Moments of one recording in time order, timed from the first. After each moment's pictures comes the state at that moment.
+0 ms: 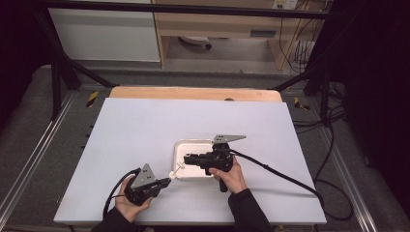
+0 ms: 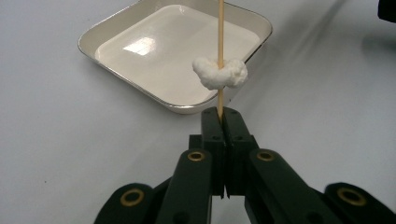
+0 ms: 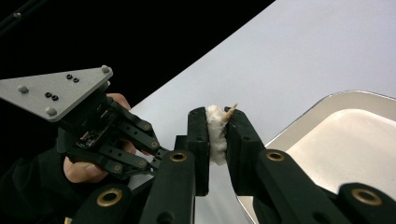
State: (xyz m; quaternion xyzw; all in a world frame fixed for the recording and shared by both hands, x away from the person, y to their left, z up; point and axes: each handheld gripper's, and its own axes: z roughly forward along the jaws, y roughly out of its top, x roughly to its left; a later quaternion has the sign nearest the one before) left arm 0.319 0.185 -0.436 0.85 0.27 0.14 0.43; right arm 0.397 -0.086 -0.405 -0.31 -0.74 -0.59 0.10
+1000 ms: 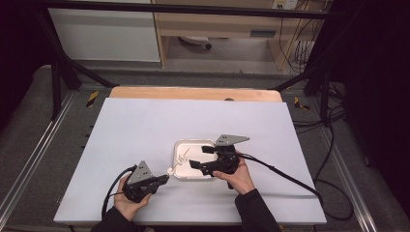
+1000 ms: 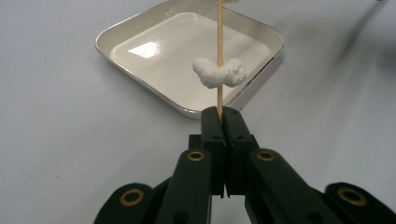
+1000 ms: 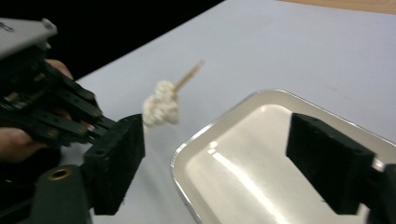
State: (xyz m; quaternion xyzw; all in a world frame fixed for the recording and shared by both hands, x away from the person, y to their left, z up) left arm 0.324 0.192 -0.434 0.83 0.30 0.14 0.45; right arm 0.393 -0.100 -0.400 -0.31 -0.79 -0.53 -0.04
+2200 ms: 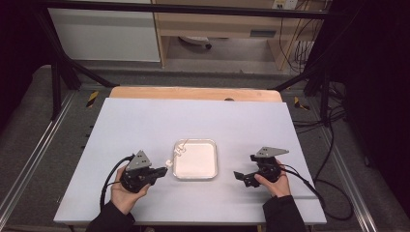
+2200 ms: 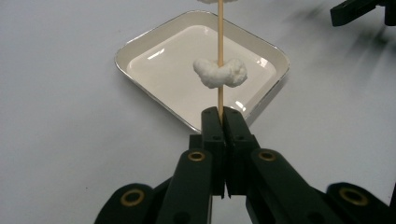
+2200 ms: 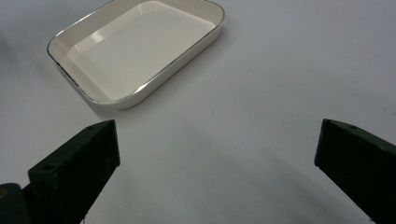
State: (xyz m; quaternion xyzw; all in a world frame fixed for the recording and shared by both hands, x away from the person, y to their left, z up) left arm 0.340 0.192 -0.402 0.83 0.32 0.12 0.43; right arm 0.379 -0.224 -0.442 -0.38 -0.81 -0.44 -0.11
